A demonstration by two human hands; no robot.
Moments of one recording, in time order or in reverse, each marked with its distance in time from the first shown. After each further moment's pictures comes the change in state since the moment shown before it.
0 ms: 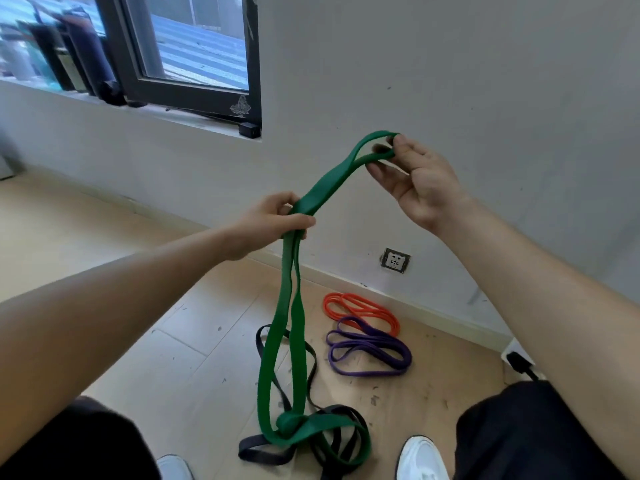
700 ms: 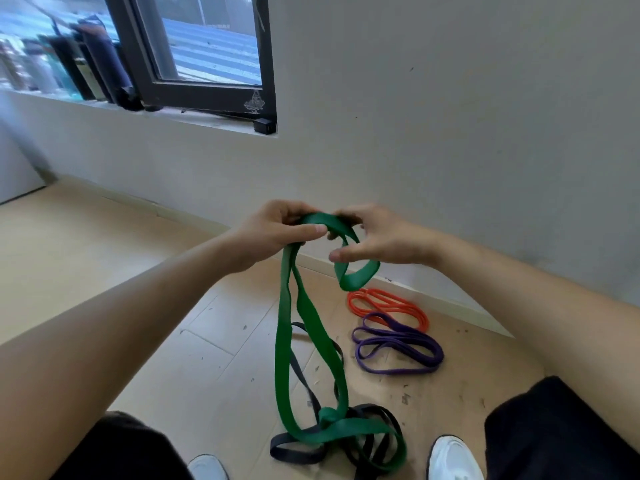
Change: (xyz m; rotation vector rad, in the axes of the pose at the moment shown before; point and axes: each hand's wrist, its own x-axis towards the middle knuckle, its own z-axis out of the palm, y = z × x) left_hand -0.017 -0.015 -0.018 0.028 -0.076 0.096; right_hand -0.018 0.074 0.013 -1.354 -0.635 -0.015
